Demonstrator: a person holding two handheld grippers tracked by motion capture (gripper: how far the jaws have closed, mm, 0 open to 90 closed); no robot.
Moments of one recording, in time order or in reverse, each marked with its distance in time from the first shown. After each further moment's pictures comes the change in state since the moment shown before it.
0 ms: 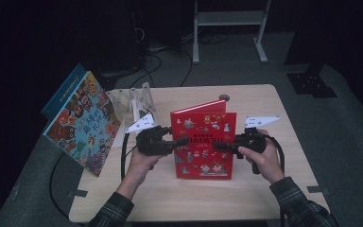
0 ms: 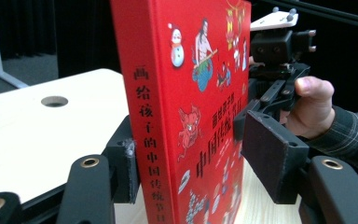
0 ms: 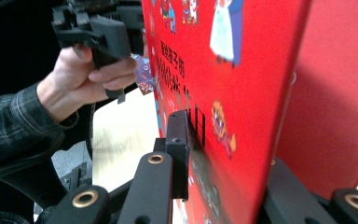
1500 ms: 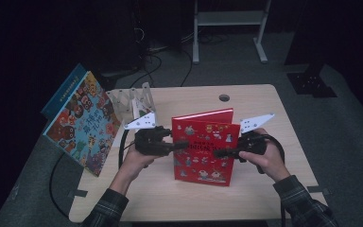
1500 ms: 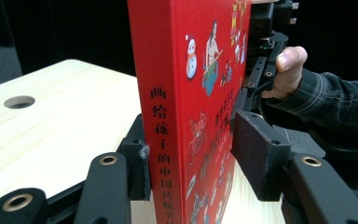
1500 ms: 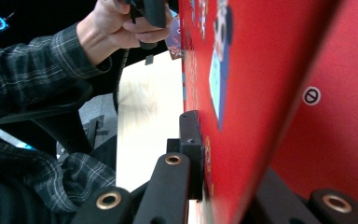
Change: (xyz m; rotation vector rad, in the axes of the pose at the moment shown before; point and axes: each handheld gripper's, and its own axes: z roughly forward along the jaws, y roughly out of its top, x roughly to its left) left arm -0.001 0.011 -0.004 0.095 -0.131 0.075; right arm 0.015 0.011 -0.001 0.163 0.108 -0.128
